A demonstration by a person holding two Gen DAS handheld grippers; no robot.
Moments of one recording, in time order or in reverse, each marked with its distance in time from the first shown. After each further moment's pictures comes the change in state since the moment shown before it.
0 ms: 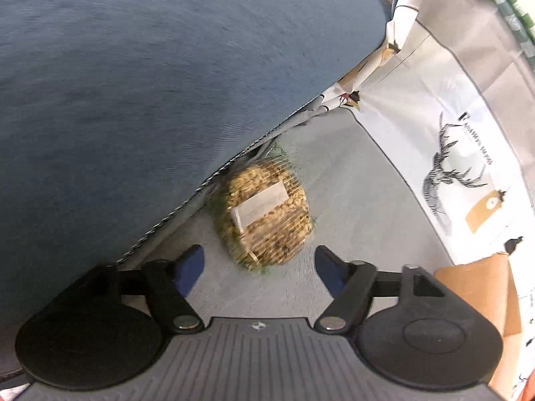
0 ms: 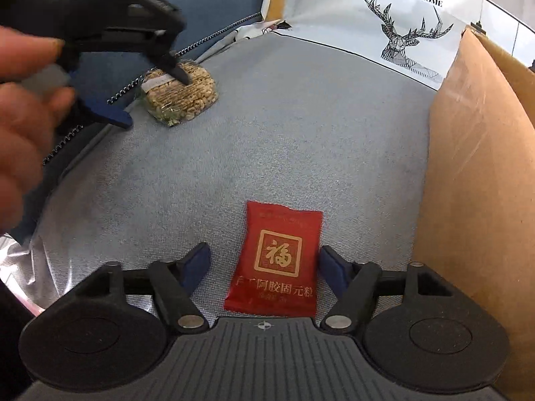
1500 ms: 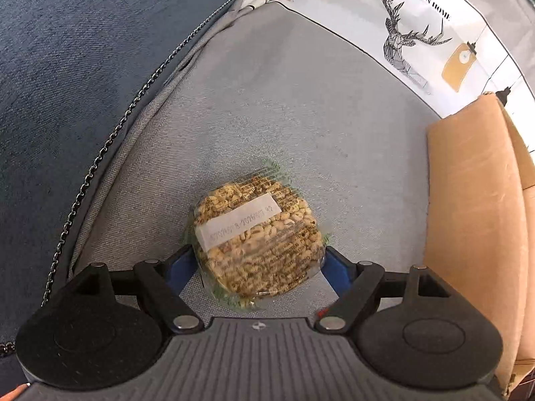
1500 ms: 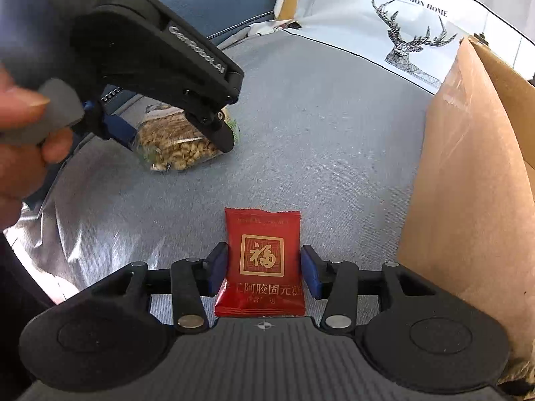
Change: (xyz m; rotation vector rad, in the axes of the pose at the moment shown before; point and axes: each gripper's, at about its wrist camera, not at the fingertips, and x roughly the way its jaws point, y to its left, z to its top) left arm 0.017 -0.025 -0.045 0.381 0.241 -0.019; right arm -0.005 0.002 -0.007 -0.075 0.016 -0.011
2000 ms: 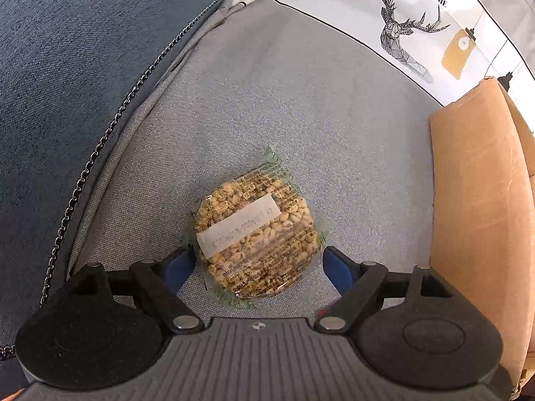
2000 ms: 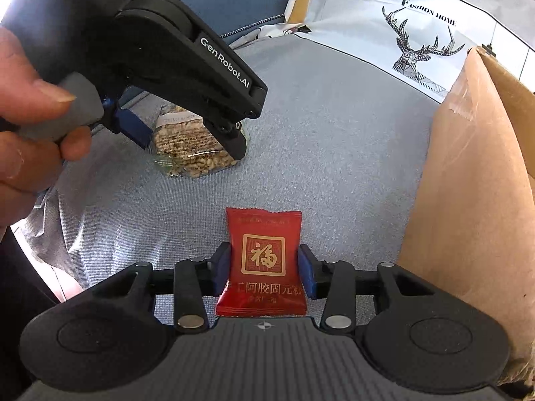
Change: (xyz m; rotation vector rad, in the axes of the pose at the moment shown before) left arm 0.012 -0.008 0.002 0.036 0.003 0.023; right arm 0.000 0.002 0.000 -0.038 -0.014 0.004
